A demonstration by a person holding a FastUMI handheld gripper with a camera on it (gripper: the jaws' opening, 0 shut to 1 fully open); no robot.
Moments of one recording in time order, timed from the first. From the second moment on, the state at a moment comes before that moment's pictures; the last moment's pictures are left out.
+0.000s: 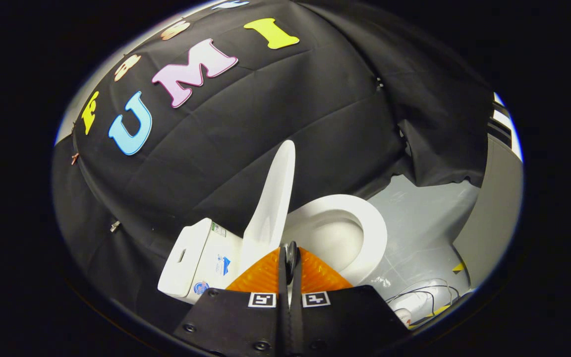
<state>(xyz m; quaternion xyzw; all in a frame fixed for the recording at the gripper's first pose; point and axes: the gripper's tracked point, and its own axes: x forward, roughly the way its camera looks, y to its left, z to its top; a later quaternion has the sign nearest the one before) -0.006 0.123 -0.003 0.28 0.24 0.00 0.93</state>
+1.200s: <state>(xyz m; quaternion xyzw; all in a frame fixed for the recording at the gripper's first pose) -0.008 0.246 0.096 0.14 0.21 -0.02 0.97</state>
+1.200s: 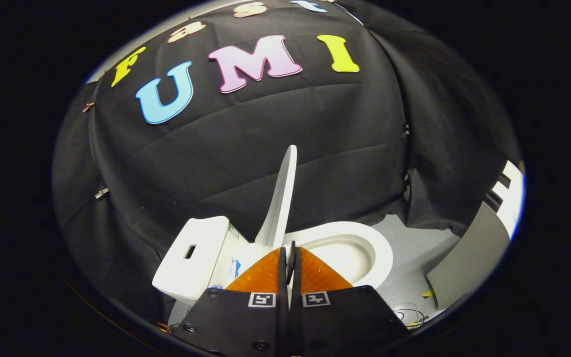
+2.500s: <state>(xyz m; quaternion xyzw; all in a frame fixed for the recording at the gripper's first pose) -0.007 0.459 0.130 0.00 0.15 -0.01 0.99</state>
